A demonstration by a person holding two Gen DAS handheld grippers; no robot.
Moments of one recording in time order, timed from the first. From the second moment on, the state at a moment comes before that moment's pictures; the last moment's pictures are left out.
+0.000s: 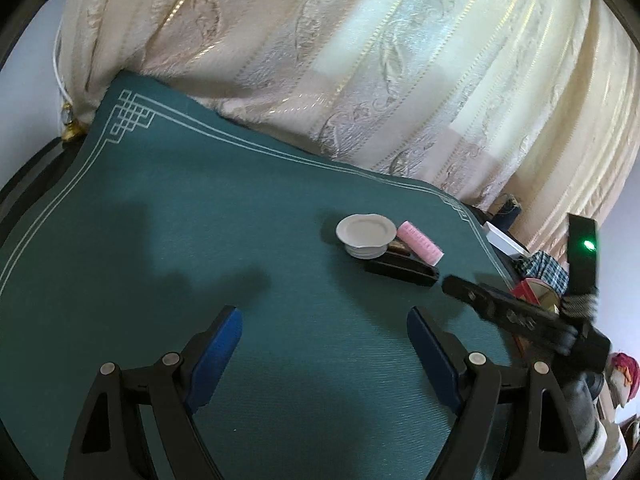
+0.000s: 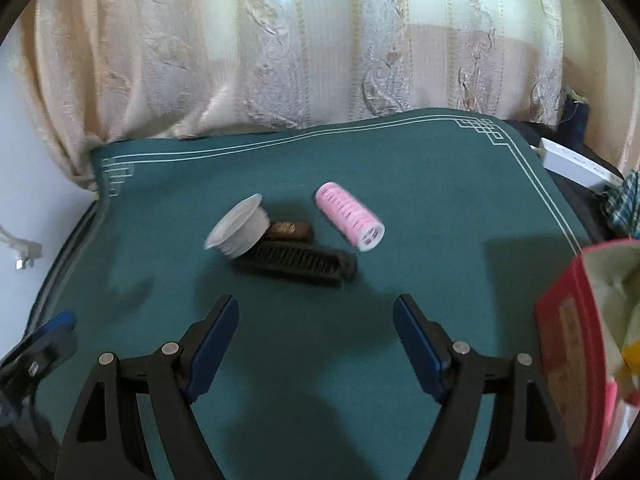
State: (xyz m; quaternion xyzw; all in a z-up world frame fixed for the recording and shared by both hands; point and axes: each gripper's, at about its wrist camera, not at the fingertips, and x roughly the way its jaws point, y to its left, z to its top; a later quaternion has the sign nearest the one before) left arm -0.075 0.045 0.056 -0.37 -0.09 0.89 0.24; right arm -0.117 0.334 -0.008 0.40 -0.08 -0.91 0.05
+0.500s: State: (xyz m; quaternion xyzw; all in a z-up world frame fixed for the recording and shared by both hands) left arm -0.078 0.035 0.054 -0.37 -0.11 0.89 0.23; right arm -0.166 0.325 -0.031 0.45 -0.08 -0.88 0.11
